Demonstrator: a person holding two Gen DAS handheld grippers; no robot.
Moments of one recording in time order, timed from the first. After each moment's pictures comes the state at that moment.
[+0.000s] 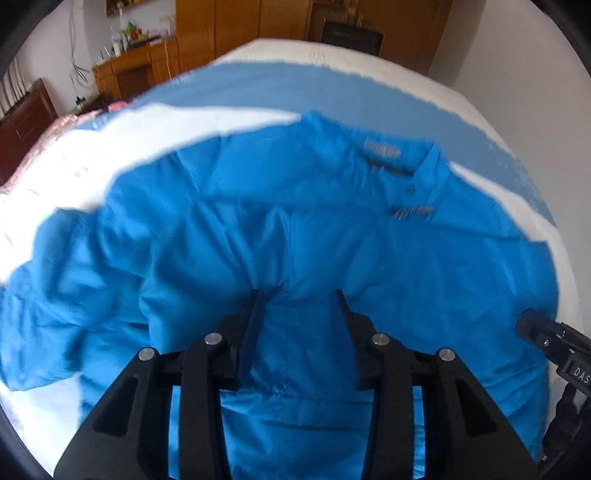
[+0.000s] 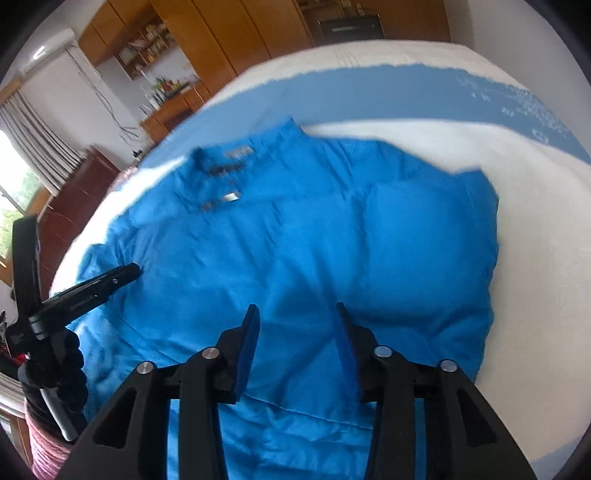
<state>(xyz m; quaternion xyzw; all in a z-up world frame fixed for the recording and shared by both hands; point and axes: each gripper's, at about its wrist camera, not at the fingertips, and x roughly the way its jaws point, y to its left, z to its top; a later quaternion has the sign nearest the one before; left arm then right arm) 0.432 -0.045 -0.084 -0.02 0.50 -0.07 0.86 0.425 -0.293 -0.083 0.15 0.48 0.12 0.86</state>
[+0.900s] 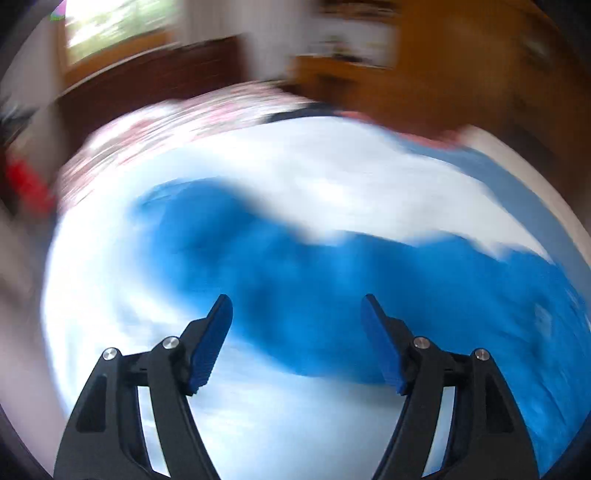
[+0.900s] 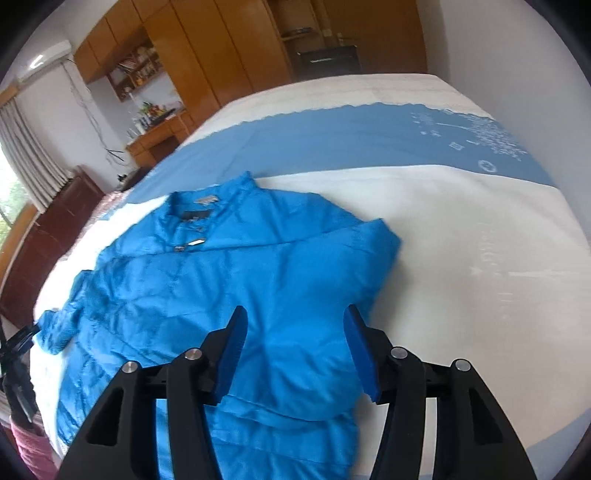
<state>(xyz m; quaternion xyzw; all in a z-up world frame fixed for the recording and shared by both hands) 0.301 0.287 -0.026 -0.16 0.41 0.29 0.85 0.399 -0.352 -0.038 0.13 0.44 0.07 0.89</state>
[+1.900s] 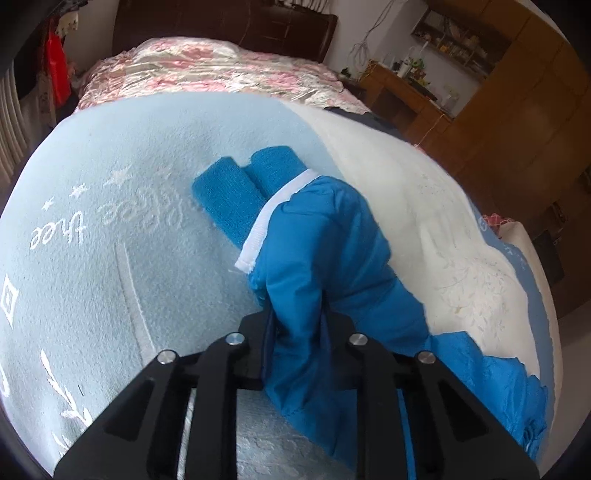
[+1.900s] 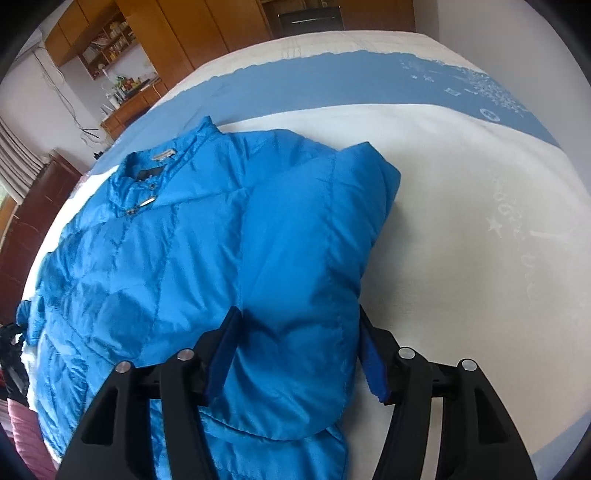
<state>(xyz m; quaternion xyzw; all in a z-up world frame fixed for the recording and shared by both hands) 0.312 0.414 -0.081 -0.34 0.36 0.30 0.82 0.421 -0.351 -0.091 0.14 0.50 0.05 0.85</state>
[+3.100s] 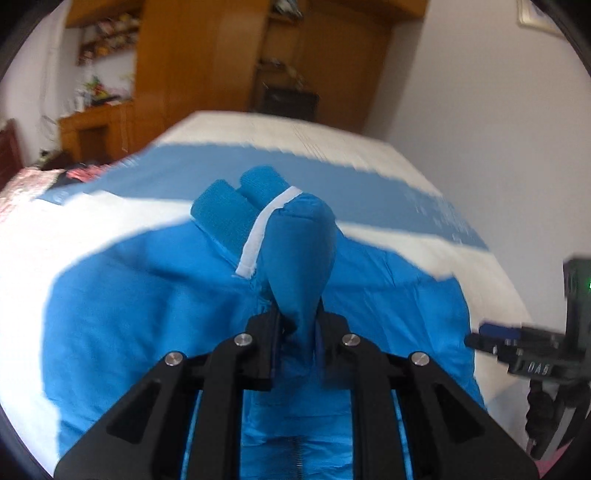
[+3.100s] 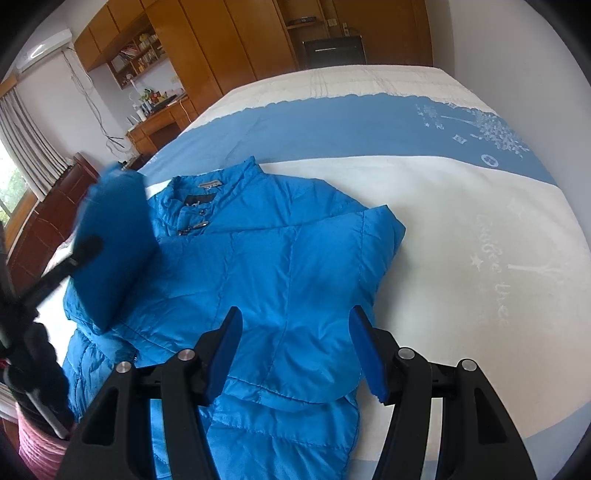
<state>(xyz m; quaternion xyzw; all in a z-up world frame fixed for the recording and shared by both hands) 0.406 -0.125 -0.009 -0.03 0.38 -0.18 0.91 0.394 -0.346 -0.039 0.12 0.45 0.08 0.88</state>
